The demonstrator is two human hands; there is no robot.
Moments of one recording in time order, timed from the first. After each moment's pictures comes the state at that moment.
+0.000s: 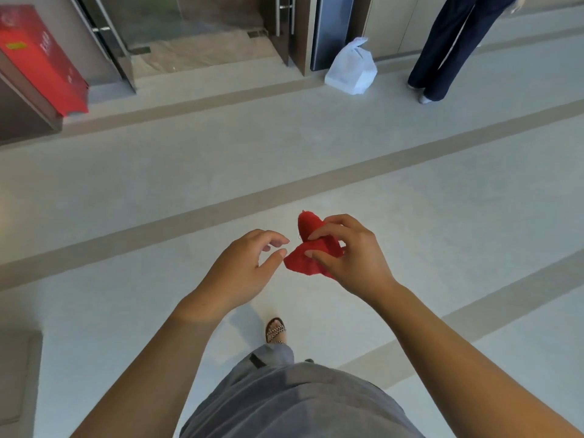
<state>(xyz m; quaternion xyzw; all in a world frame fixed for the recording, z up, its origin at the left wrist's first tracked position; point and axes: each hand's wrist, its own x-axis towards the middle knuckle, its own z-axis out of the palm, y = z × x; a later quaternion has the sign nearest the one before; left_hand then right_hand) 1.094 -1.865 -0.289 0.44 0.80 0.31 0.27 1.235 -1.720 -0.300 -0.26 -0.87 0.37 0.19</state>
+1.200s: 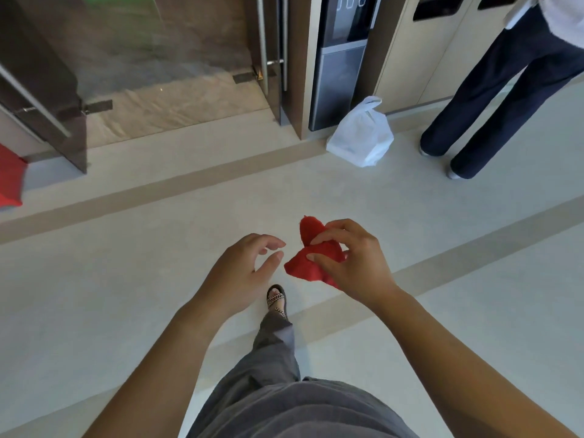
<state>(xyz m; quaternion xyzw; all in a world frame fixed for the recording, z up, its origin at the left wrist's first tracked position) 0.564 -1.196 -0.301 0.43 0.81 0.31 0.26 0.705 -1.045 -0.317 -0.25 -0.86 0.38 0.22</state>
